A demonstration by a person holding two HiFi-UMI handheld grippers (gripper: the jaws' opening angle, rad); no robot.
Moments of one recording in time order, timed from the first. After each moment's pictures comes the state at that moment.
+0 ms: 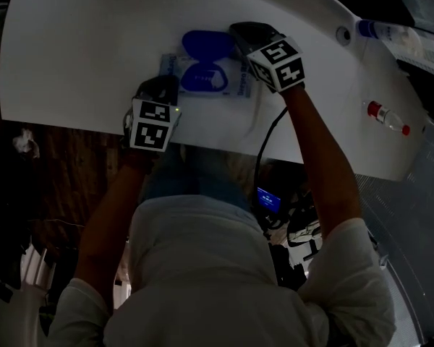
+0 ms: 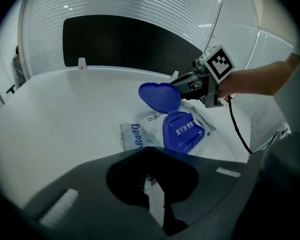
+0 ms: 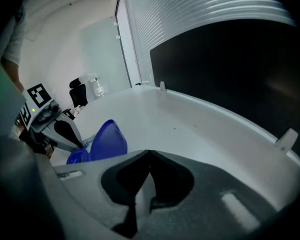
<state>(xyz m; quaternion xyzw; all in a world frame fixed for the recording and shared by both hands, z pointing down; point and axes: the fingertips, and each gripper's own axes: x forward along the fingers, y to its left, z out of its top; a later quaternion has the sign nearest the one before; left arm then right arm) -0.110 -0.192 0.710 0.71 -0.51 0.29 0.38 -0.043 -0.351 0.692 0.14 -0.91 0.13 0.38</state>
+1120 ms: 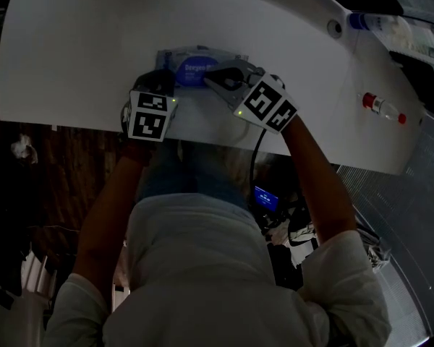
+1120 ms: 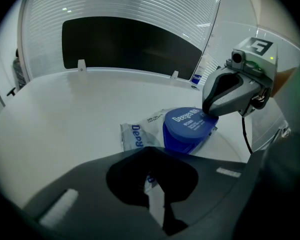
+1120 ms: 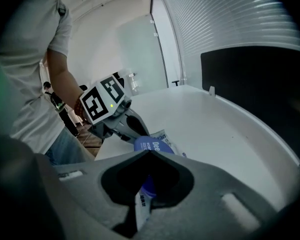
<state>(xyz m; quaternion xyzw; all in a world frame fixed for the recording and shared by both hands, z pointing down) -0.111 -0.197 0.714 0.71 -0.52 0.30 0.37 -0.054 -0.205 0.641 -0.06 -0.92 0.09 0.38</state>
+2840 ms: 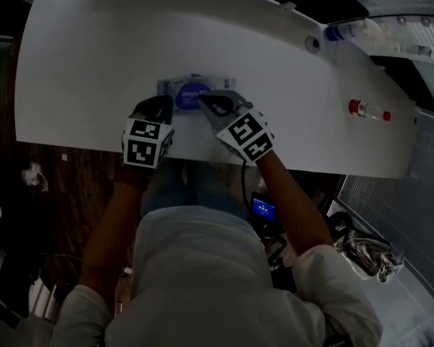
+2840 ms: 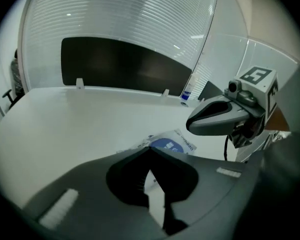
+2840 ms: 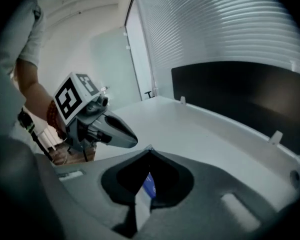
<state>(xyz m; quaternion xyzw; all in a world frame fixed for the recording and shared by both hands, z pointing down) -0.107 -0.207 0.650 0.75 -0.51 0.25 0.35 -0.055 -0.218 0.614 0.13 -0.92 0.14 0.33</state>
